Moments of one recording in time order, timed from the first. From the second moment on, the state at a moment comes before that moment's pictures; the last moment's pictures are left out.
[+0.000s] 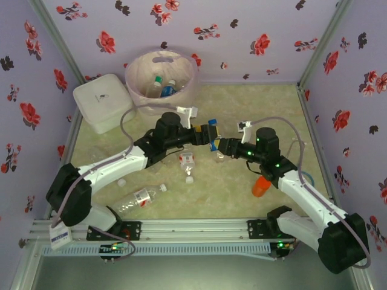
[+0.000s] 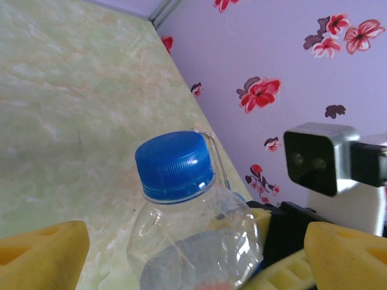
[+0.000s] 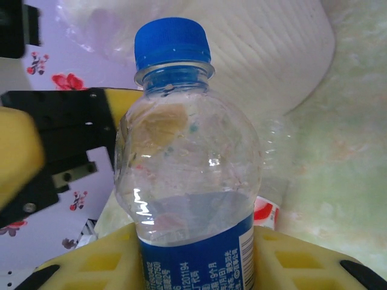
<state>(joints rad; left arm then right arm) -0.83 1.47 1.03 0.16 0.26 -0.74 0.44 0.98 0.60 0.02 -0.58 0.62</state>
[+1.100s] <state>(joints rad) -0.58 1.48 1.65 -0.27 0.16 -0.34 0.48 0.85 0.66 -0.17 -0.31 0.55</state>
